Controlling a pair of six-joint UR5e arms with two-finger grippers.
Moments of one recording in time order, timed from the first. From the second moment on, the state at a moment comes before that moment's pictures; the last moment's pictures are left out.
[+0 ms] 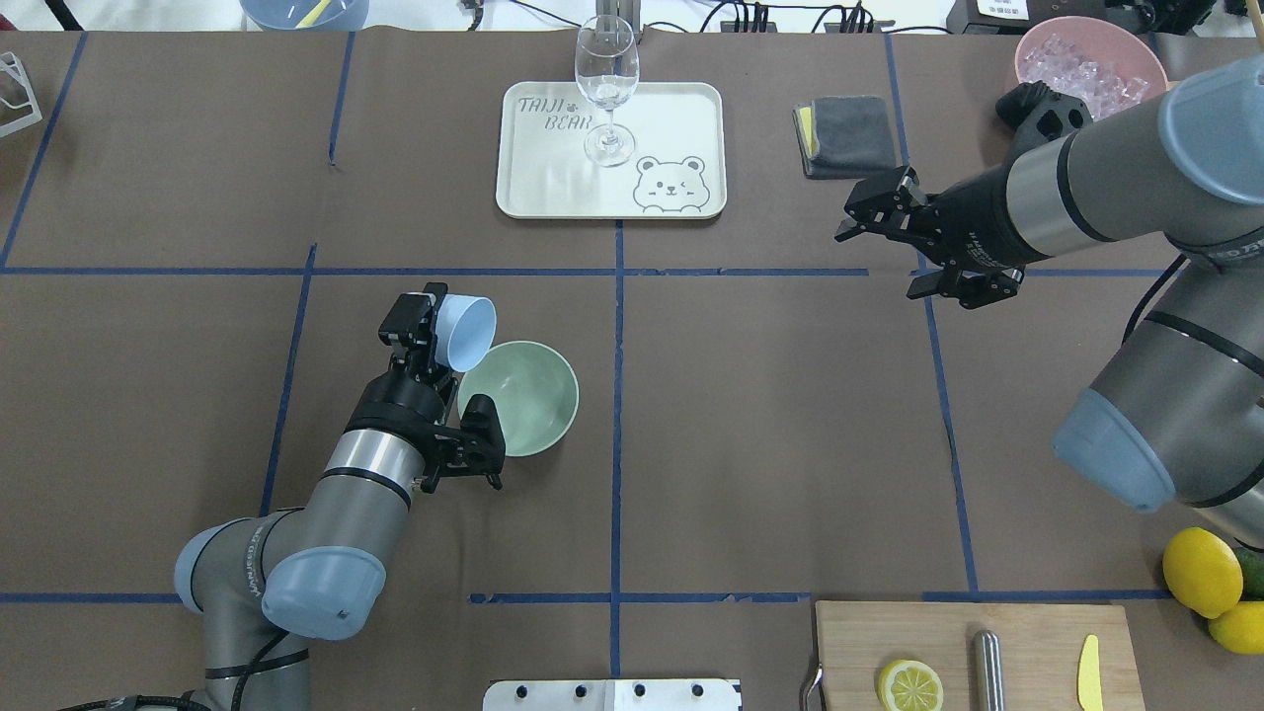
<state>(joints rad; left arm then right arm) -0.22 -1.91 -1.71 -2.36 -0.57 0.62 0.84 -1.30 2.02 -1.23 2.07 1.66</state>
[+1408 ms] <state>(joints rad) -0.11 -1.93 -1.66 -2.36 -0.35 1.18 0.87 -1.36 2.00 -1.22 2.06 1.66</state>
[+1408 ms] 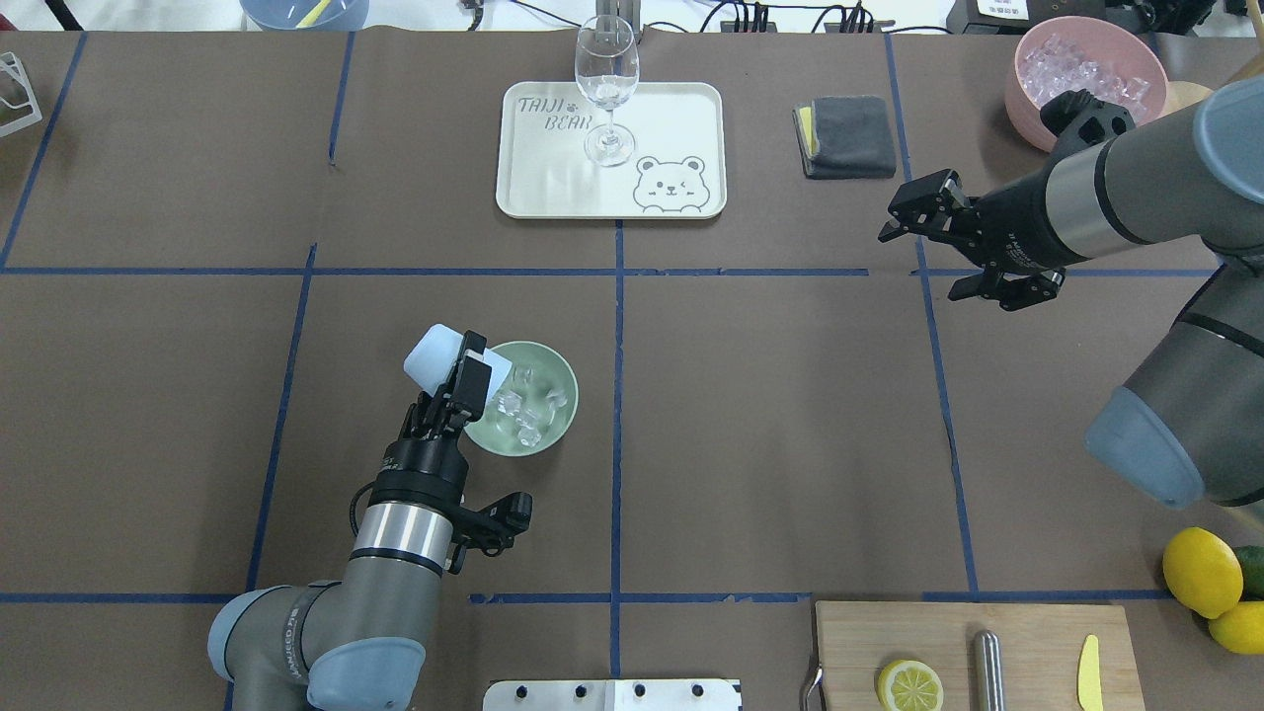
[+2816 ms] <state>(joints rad) -0.13 -1.79 -1.69 -2.64 -0.28 1.15 0.88 -1.35 2.00 -1.22 2.10 1.61</state>
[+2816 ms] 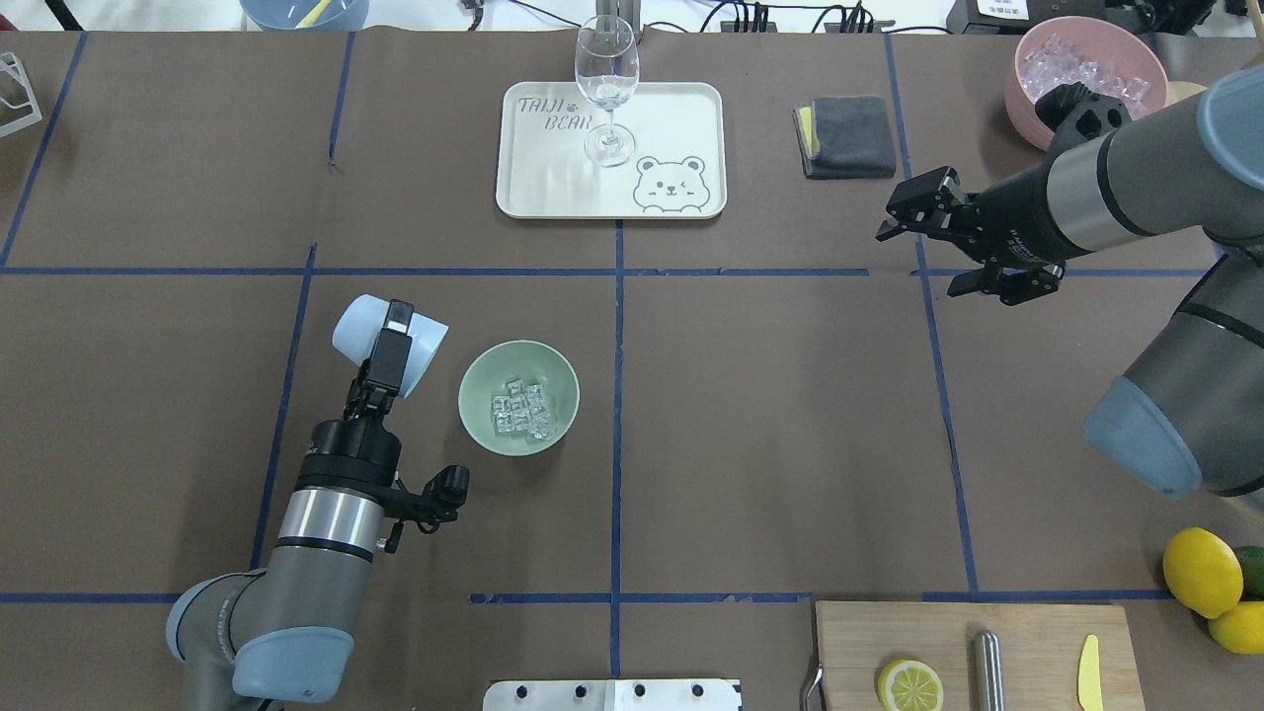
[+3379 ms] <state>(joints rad) -0.20 -1.74 -1.69 -2.93 -0.28 1.15 0.88 -1.35 2.00 -1.22 2.10 1.60</state>
